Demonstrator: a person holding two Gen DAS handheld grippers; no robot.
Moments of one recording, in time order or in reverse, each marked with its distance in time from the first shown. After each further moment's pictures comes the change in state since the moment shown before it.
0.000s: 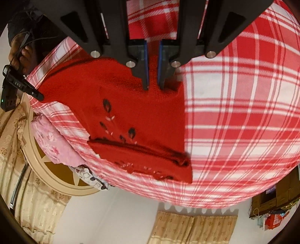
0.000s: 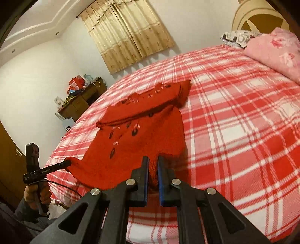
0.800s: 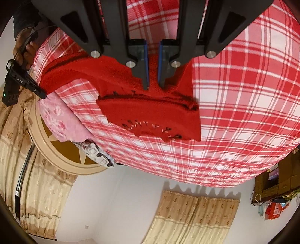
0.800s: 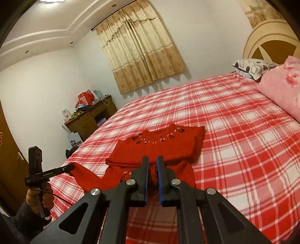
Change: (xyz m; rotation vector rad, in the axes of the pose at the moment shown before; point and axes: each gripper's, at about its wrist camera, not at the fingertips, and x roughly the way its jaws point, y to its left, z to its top) left arm -0.013 -0.005 0.090 -0.007 -0.150 -0.051; right arm 0.001 0.029 0.102 -0.083 -0.154 0.042
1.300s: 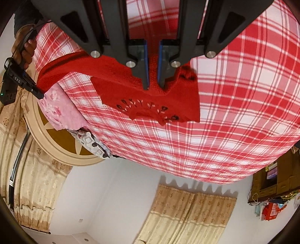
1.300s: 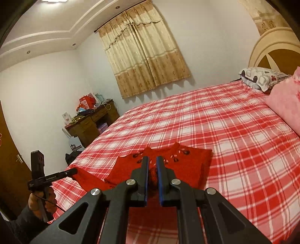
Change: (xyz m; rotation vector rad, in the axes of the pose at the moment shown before) left arm 0.028 0.013 0.056 -0.030 -0.037 0.006; right arm 0.049 0.001 0.069 -0.027 -0.024 0.009
